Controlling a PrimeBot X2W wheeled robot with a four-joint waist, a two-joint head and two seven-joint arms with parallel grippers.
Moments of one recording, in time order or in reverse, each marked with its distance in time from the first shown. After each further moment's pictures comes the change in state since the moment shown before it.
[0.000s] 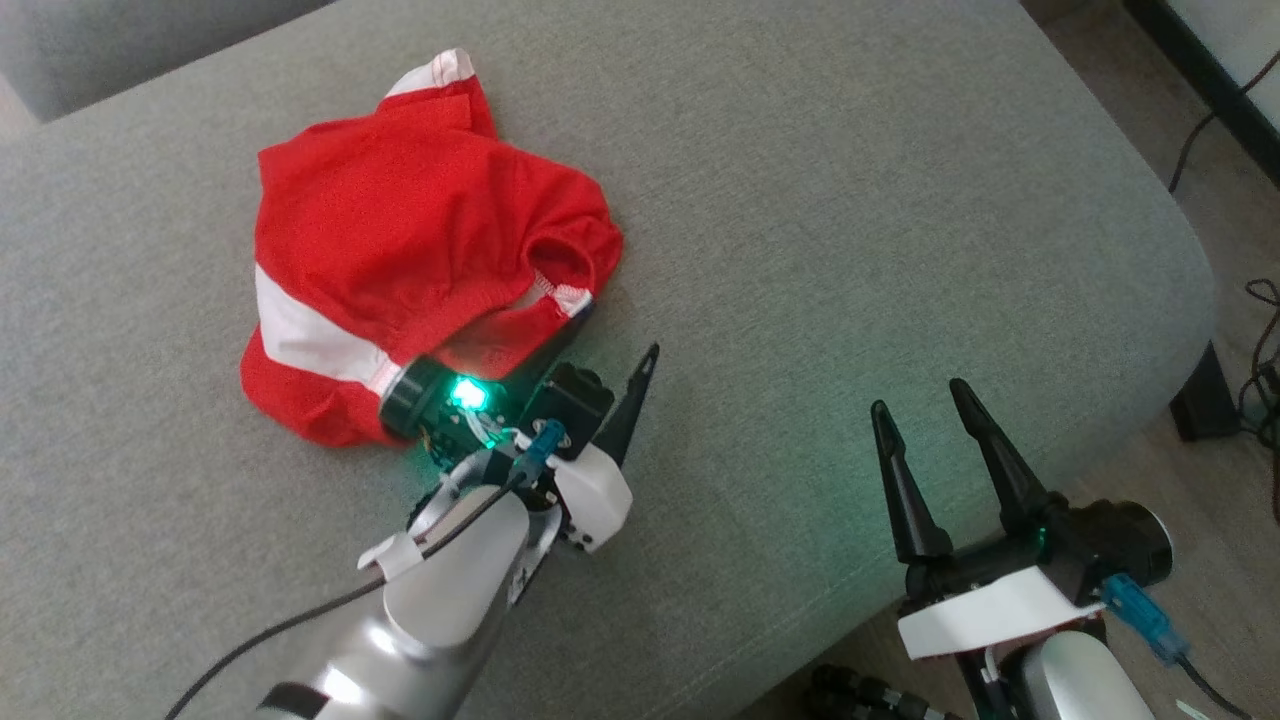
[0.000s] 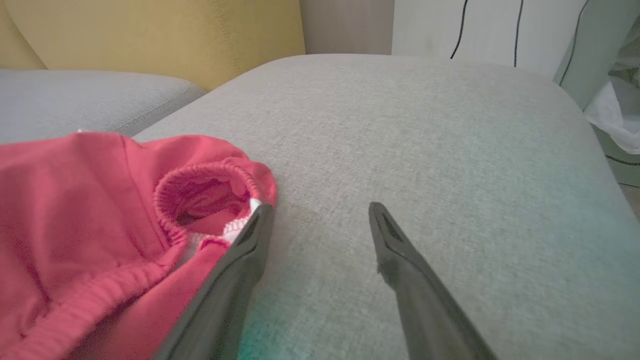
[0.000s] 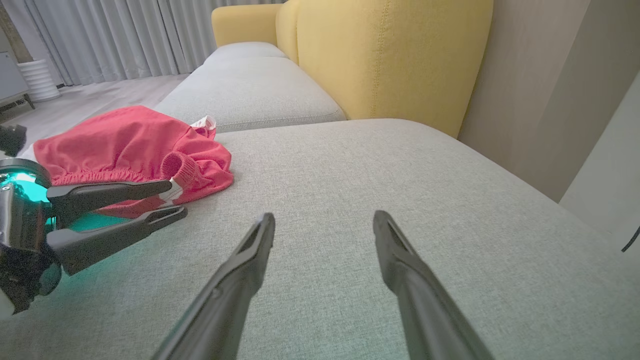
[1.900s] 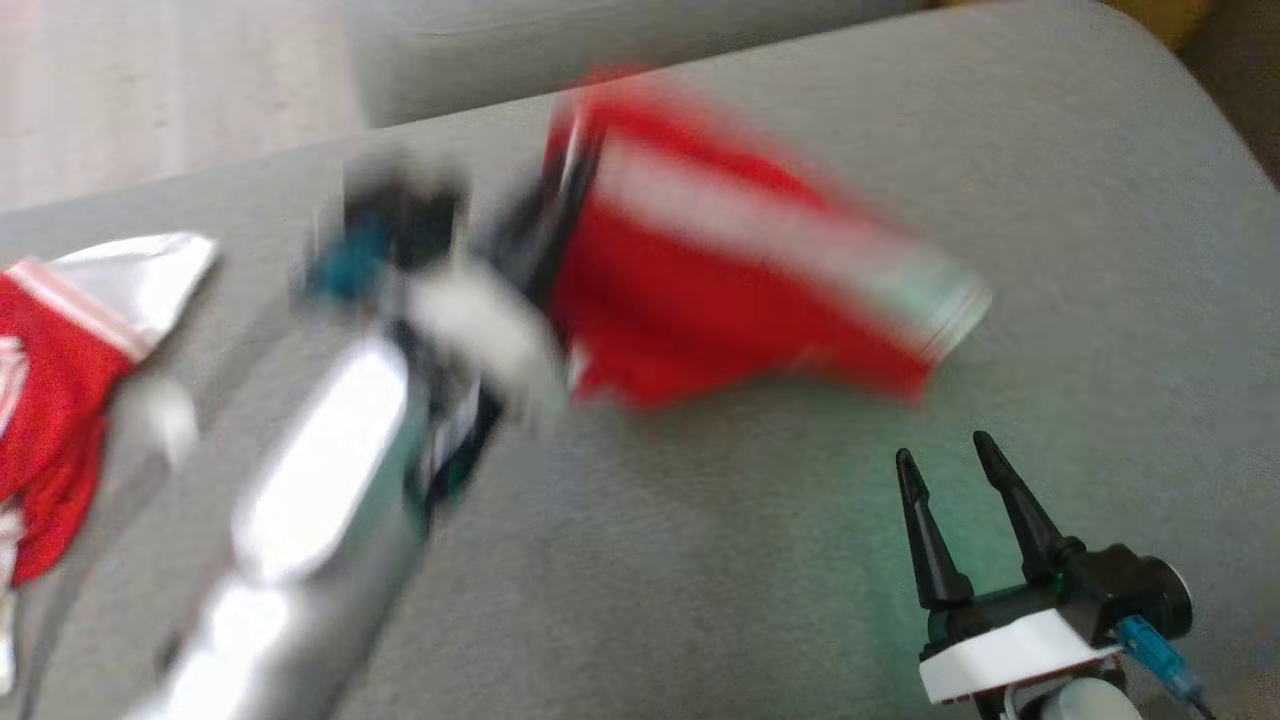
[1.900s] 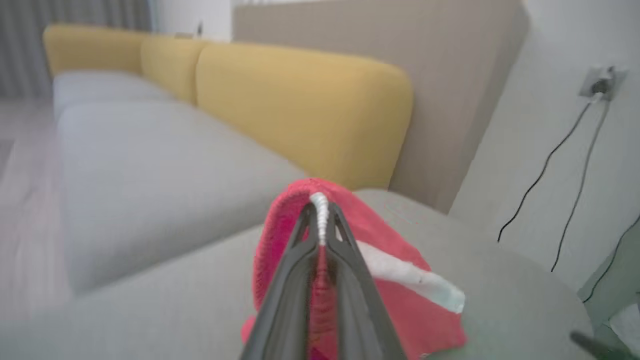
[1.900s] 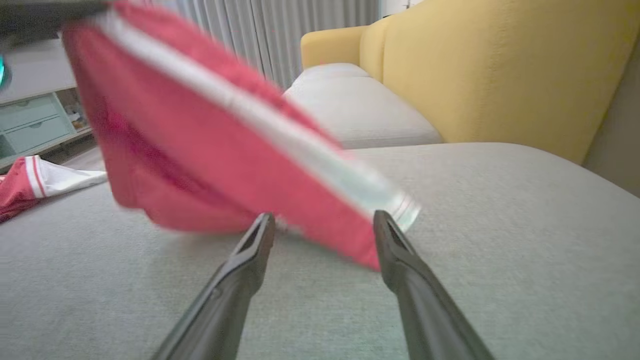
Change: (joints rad) left arm -0.068 0.146 0.094 -0.377 -0.502 -0.148 0.166; right arm 0.077 0.000 -0.040 0.012 -0.002 0.000 0.000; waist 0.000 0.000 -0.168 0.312
